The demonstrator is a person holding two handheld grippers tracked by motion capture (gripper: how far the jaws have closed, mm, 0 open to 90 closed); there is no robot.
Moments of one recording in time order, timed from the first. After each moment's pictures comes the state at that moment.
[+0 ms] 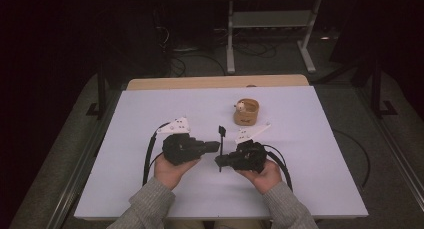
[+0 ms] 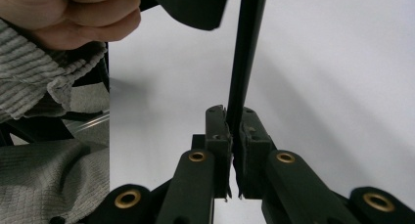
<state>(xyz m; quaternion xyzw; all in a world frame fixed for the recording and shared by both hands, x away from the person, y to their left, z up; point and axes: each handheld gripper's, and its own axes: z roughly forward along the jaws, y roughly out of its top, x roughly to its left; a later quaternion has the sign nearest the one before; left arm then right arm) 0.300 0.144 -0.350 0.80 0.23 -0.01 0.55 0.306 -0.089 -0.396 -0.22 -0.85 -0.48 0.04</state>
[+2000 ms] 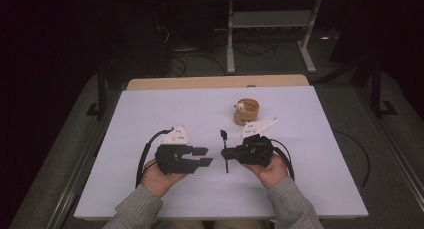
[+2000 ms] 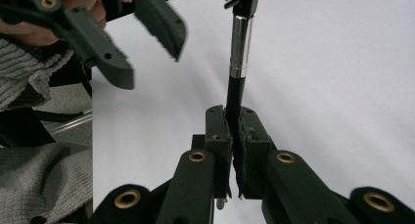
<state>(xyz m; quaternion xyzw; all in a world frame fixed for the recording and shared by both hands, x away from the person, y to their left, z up) 0.280 0.157 -0.352 0.85 0.22 0.04 0.47 0.312 -0.104 -0.379 -0.23 -0.85 -0.48 0.01</state>
